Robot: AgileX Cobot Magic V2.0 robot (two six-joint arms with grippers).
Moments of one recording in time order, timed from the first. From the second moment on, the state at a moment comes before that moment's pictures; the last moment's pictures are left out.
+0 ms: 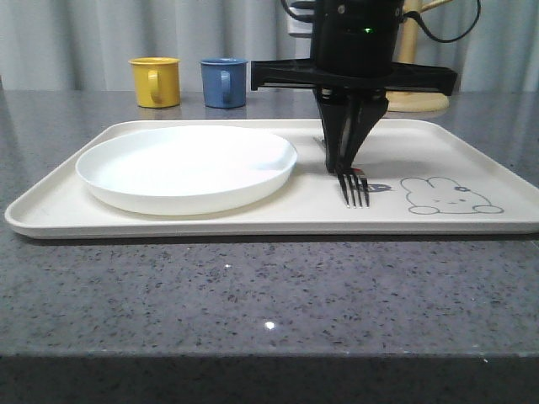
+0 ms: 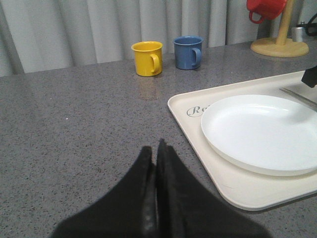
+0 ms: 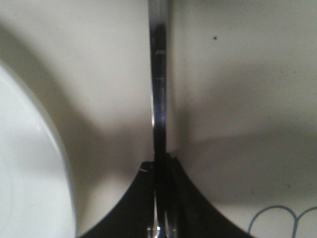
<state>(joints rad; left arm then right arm) -0.21 0.19 -0.39 -0.06 0.43 0.16 0.51 1.94 -1.69 -0.02 1.18 0.56</state>
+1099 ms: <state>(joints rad) -0.21 0.19 -0.39 -0.06 0.43 0.16 0.26 1.71 -1.85 -0.05 1.24 0.32</state>
